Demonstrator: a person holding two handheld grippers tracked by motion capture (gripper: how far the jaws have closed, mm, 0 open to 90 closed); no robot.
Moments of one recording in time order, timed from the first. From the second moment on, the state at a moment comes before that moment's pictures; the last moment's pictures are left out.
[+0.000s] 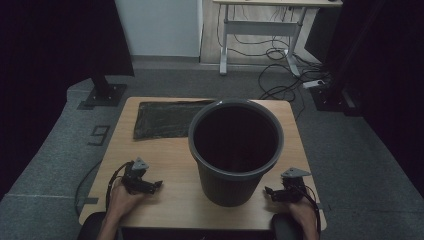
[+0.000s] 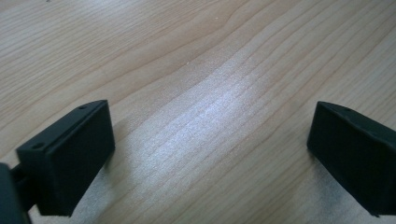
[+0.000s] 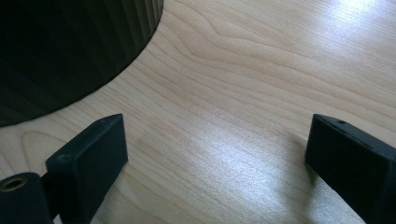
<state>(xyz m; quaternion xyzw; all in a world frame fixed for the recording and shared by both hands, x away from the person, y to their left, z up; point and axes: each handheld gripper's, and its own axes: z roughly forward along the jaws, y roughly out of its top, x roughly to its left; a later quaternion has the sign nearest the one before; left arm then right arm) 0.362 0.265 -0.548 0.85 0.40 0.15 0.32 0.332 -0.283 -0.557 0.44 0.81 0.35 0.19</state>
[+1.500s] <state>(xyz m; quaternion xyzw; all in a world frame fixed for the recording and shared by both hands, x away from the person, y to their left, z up) 0.359 0.233 -0.499 0.83 0.38 0.16 0.38 0.329 -0.256 -0.506 0.44 0.79 0.39 0.18</state>
